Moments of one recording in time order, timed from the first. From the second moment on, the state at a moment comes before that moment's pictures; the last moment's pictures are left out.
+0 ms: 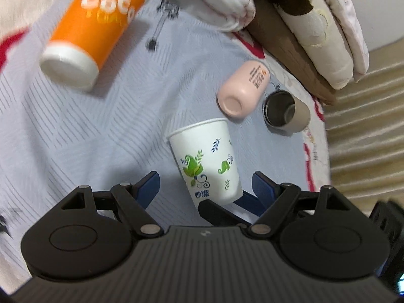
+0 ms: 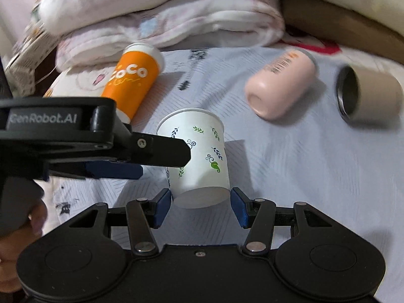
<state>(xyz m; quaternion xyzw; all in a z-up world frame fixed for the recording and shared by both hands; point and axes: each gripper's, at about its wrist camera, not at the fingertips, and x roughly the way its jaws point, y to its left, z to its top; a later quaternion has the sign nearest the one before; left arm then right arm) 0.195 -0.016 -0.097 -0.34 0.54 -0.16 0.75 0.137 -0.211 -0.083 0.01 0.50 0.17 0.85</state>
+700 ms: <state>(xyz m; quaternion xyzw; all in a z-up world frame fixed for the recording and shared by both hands) 0.202 -0.018 -0.107 -0.29 0.54 -0.20 0.77 0.126 -0.183 -0.069 -0.11 0.49 0.20 0.84</state>
